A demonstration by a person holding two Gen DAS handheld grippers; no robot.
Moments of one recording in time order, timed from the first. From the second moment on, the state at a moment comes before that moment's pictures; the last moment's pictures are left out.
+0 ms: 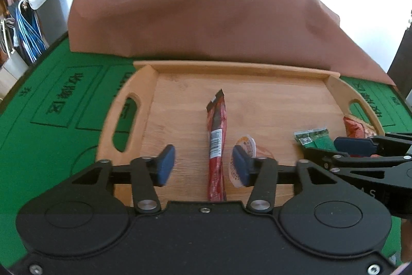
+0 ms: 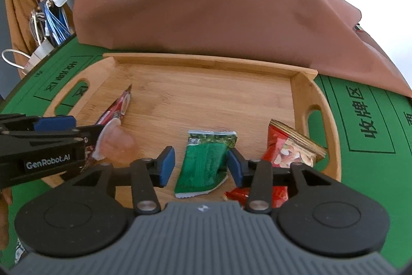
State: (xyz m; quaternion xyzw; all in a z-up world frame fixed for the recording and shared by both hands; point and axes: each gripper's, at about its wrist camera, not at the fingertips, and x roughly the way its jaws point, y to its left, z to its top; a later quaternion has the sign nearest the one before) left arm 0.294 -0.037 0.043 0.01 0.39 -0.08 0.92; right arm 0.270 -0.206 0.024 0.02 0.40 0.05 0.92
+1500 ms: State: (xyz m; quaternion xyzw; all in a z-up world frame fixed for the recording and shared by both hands) left arm 0.068 0.006 0.024 0.05 0.33 -0.10 0.94; right arm 0.057 -0.250 0.015 0.03 0.34 0.05 0.94
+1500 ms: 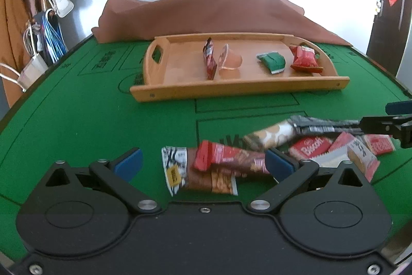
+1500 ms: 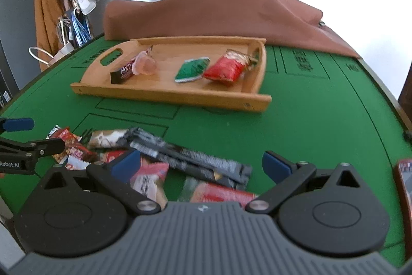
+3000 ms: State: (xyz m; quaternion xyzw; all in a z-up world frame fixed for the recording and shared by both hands) left arm 0.076 -0.001 0.005 0.04 0.36 -0.10 0.93; right arm 0.037 -0.199 -0.007 -0.05 0.34 0.10 0.93
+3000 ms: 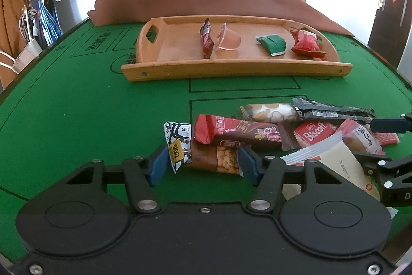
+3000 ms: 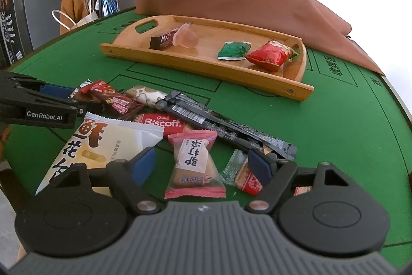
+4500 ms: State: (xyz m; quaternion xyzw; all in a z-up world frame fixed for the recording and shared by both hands) left arm 0.078 0.013 0.037 0.04 0.32 -0.07 0.94; right arm 0.043 -0.207 0.009 0.02 0.34 0.11 0.94
